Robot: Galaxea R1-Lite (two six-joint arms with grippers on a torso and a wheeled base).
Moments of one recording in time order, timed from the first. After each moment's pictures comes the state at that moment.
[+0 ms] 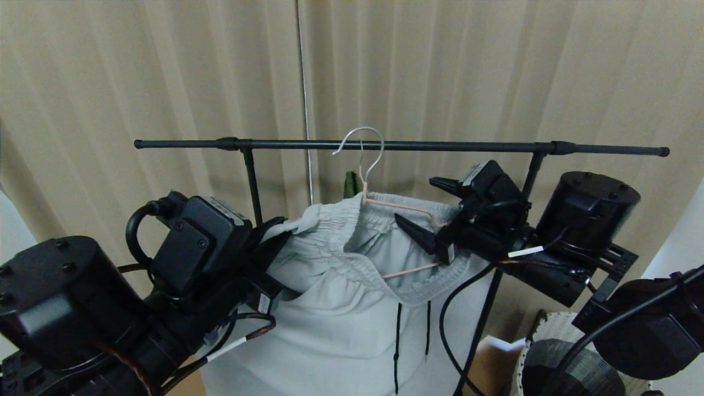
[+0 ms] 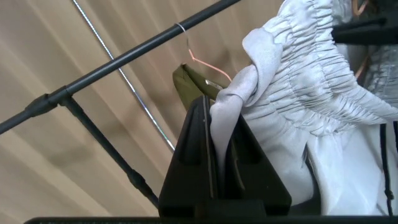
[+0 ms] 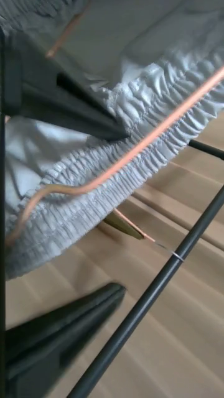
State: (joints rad) left arm -0.71 1.57 -0.37 -1.26 0.21 0.43; right arm 0.54 1.83 -0.72 -1.12 0.14 -0.38
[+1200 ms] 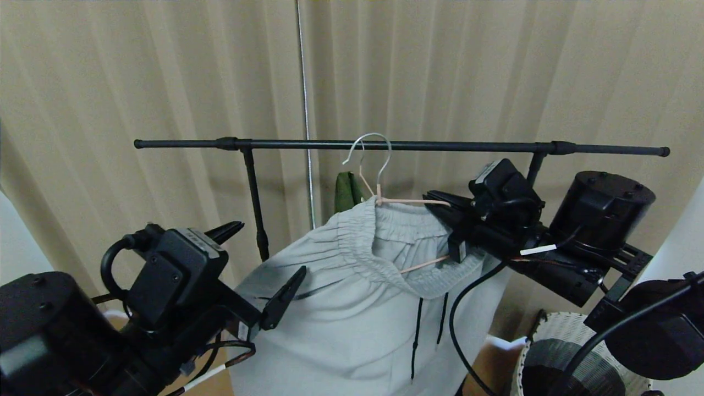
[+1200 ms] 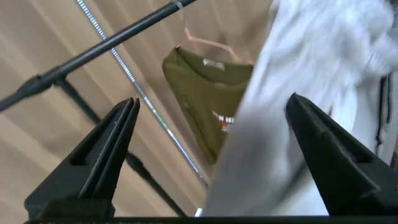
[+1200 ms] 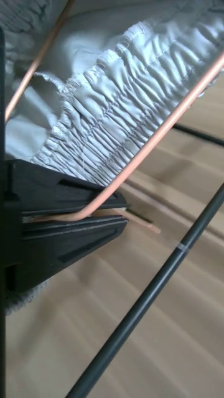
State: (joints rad) left arm -0.67 1.55 -0.22 -1.36 0.20 0.40; right arm 0.51 1.80 -0.69 -1.12 0.13 -0.38
